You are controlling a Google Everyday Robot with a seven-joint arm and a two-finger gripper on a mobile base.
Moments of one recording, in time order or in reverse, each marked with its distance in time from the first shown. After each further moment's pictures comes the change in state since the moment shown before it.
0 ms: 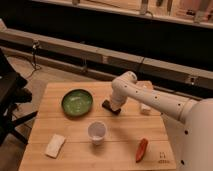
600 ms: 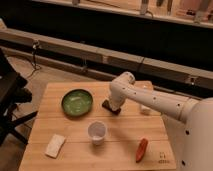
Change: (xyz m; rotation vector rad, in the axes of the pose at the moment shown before) arm 0.001 -0.001 -0.003 0.017 0.055 -0.018
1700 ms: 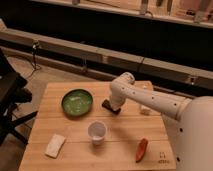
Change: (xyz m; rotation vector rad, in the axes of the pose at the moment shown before) arm 0.010 -0.001 0.016 -0.022 0.002 0.013
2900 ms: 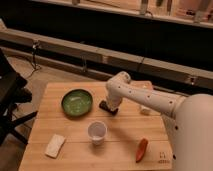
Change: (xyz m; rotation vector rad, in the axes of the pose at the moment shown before) arm -0.019 -0.008 0.002 -0.028 -0.025 -0.115
